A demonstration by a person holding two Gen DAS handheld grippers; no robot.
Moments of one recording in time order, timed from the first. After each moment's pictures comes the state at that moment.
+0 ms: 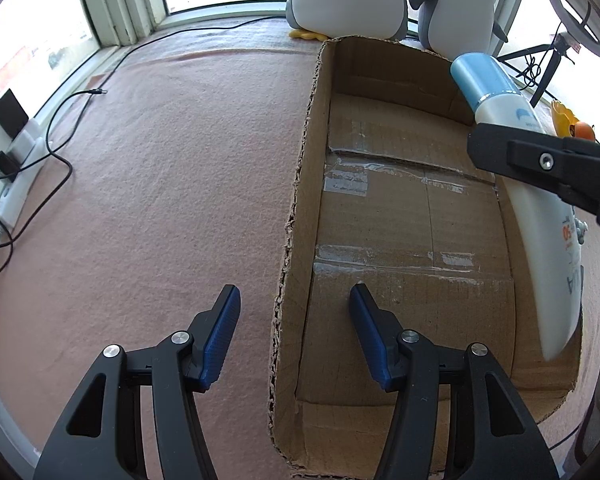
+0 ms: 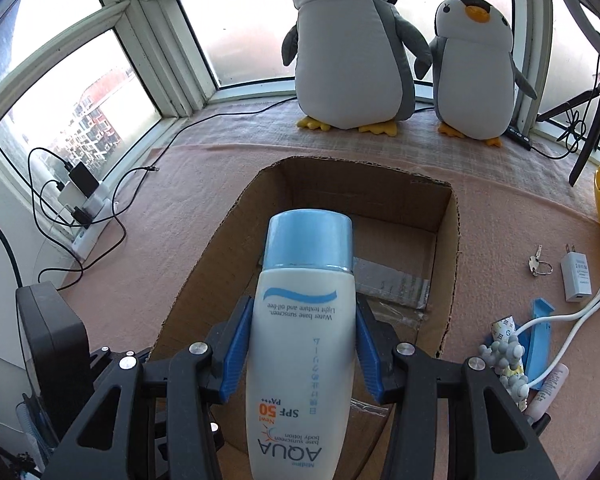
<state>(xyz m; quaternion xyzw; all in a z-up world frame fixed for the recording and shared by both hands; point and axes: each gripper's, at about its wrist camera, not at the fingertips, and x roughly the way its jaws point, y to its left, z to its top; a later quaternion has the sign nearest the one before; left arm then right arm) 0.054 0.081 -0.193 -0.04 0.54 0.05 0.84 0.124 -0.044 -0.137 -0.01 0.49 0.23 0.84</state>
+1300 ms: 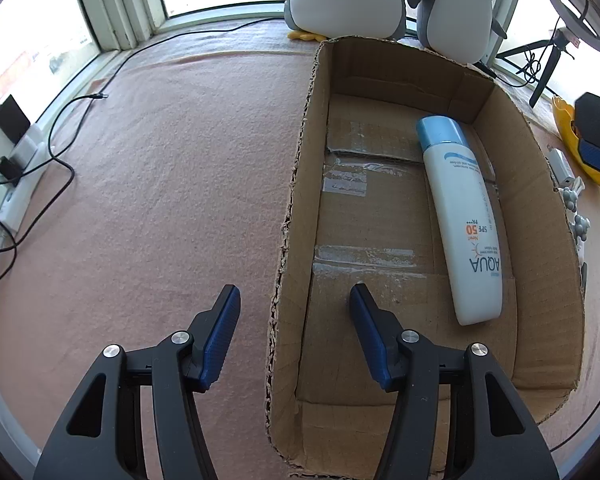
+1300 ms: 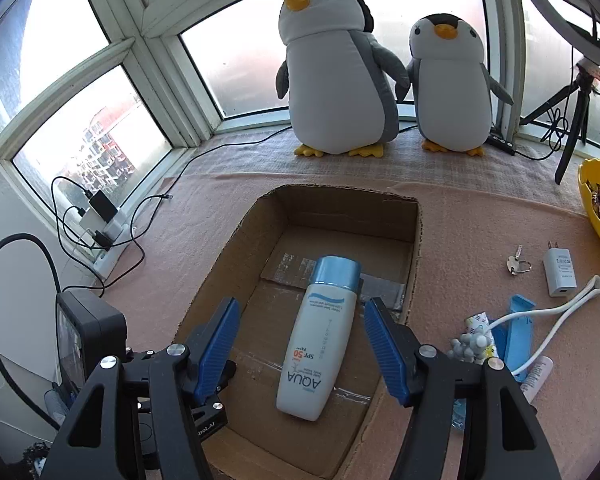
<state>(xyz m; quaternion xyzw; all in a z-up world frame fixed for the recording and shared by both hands) 0.053 0.077 -0.191 -0.04 0.54 0.05 0.84 0.112 -0.090 -0.106 0.04 0.45 0.24 0.86</state>
